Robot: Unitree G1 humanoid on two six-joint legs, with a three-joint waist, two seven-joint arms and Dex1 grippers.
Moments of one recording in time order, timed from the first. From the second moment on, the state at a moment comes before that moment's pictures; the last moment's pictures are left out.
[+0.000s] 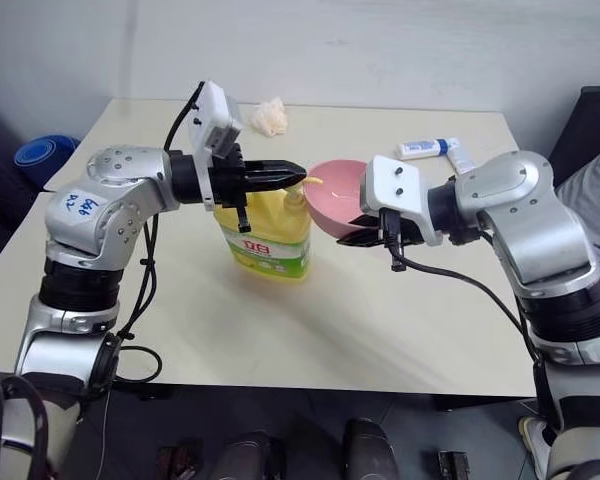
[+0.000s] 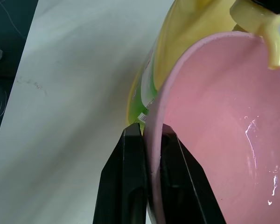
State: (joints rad) left arm -0.97 0.50 -0.10 0.03 -0.42 0.70 -0.87; right arm -0.87 -0.83 0.19 -0.19 0.25 0.59 1.32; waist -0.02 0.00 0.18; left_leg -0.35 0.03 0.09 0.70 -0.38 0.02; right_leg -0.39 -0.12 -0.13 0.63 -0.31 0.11
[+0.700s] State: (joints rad) left arm -1.05 0.45 -0.07 0.12 -0.43 0.76 -0.86; right arm -0.84 -0.84 0.19 -0.19 0.24 0.59 1.31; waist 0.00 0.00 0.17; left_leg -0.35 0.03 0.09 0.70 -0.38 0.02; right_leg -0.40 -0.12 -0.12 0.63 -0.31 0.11
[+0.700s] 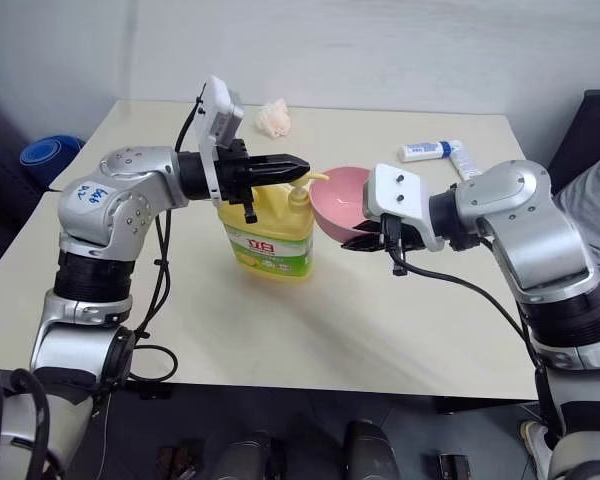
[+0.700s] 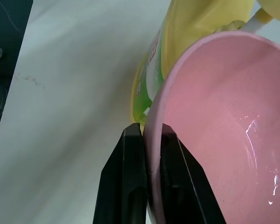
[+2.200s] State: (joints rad) left arm -0.94 0.46 0.13 0.12 -0.56 0.56 -1.03; right arm -0.62 -0.83 0.13 -0.01 0.21 0.28 1.24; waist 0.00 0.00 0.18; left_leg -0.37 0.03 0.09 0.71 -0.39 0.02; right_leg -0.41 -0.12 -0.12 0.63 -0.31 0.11
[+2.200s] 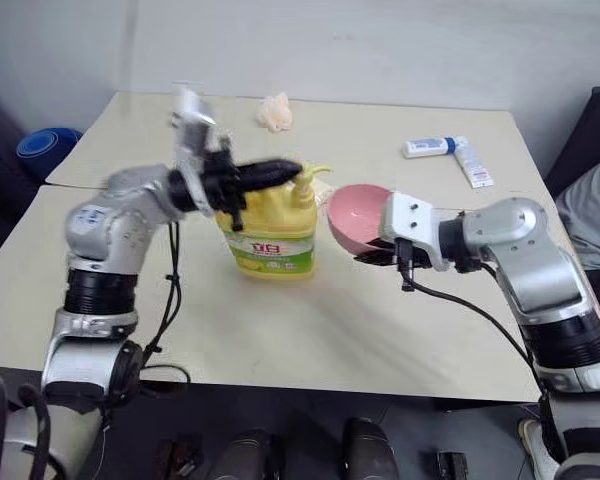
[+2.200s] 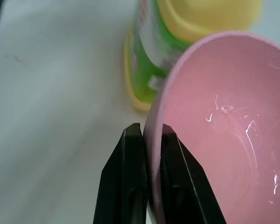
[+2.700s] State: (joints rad) left arm -0.29 0.64 0.19 -0.08 -0.52 0.30 -1.18; right arm -0.61 -0.70 0.11 0.83 0.05 -0.33 1.11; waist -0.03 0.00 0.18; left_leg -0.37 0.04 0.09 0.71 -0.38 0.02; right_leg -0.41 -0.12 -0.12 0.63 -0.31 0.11
